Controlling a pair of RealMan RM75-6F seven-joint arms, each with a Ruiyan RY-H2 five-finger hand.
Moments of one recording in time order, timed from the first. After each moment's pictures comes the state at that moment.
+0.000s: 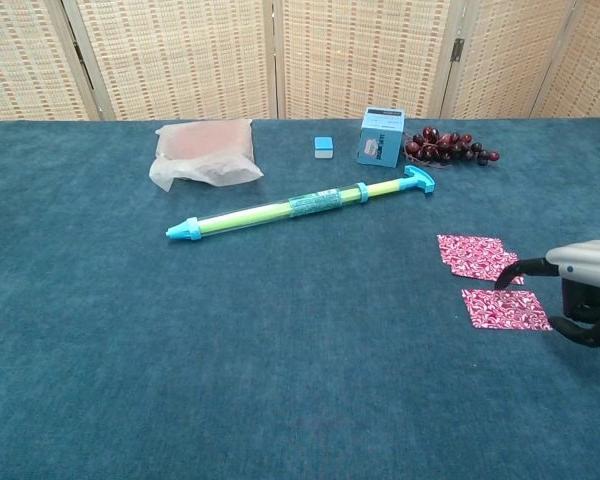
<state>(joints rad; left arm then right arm) -0.08 -1.24 -0.05 -1.48 1.47 1.50 0.13 0.57 -1.32 -0.03 -1.60 -1.11 0.84 -0.31</state>
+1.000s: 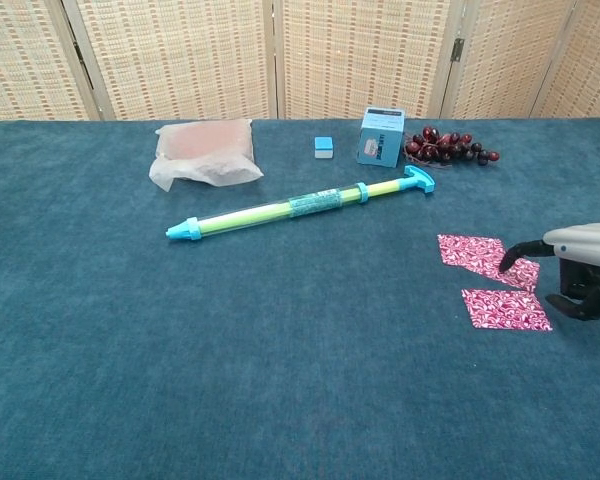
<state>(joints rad) -0.07 -1.24 -0.05 -1.47 1.46 1.50 0.13 0.62 -1.35 -0.01 -1.49 -1.01 0.77 -0.32</state>
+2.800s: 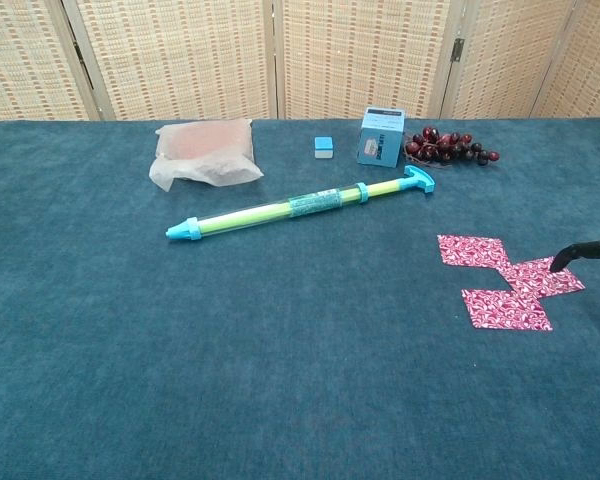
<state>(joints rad) -0.07 -1.24 -0.05 -1.49 1.47 1.51 0.14 0.53 -1.29 -0.03 -1.52 -1.09 0.84 -0.26</state>
